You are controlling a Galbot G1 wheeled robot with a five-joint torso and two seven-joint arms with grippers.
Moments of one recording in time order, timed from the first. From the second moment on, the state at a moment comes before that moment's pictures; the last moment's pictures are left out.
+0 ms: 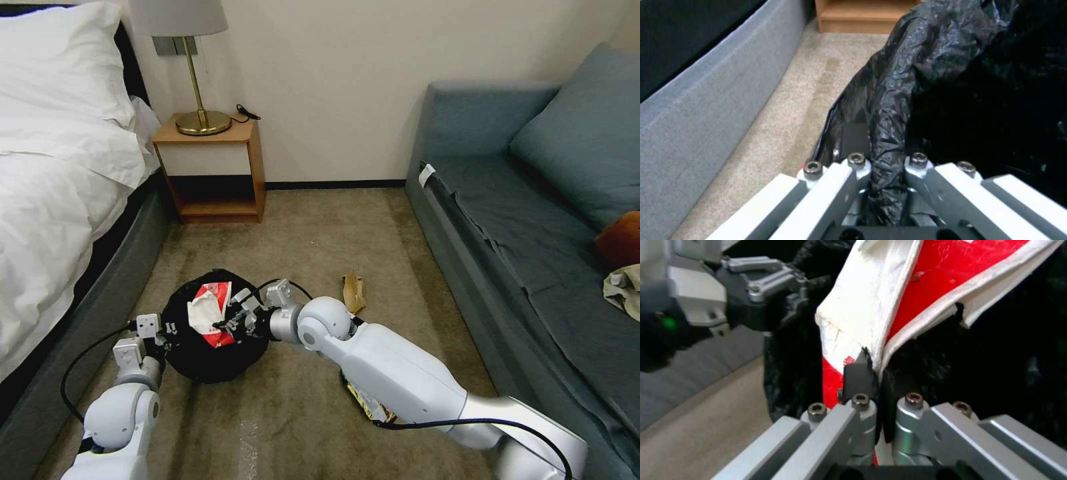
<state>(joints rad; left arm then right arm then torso) 1.33 -1.32 -0.73 -1.82 -0.25 0.38 -0.04 -0.48 1.36 -0.49 1.45 0.81 -0.59 -0.15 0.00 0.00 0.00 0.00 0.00</state>
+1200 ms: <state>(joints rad) 1.32 -1.32 -0.73 -1.78 -0.24 0.35 -0.04 -0.51 1.12 -0.45 1.51 0.70 -0.58 -0.15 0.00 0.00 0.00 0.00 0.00</state>
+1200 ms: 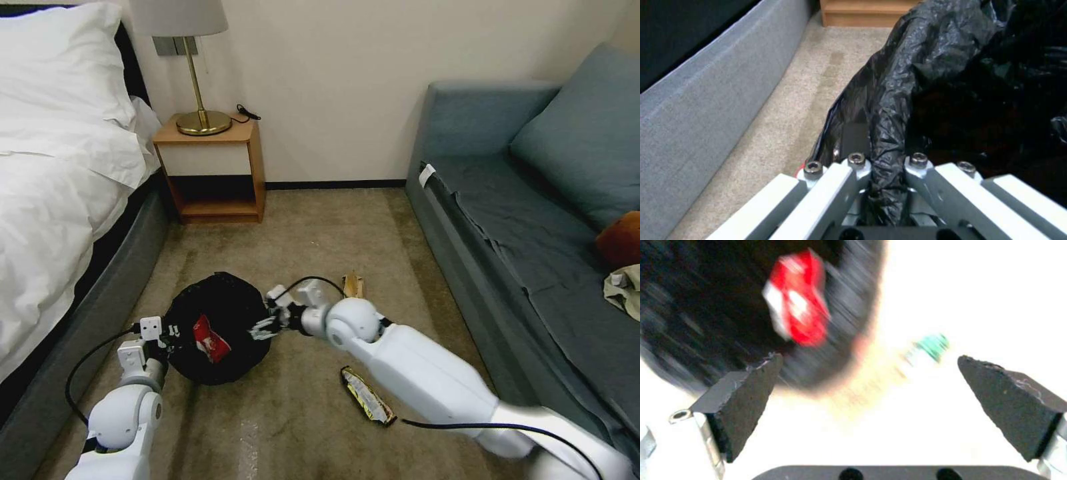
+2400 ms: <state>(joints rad) 1.33 -1.33 -0.72 -1.78 -0.22 0.33 -0.04 -0.75 1.03 -0.44 1.27 0.46 -0.58 -0.17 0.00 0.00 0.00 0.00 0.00</state>
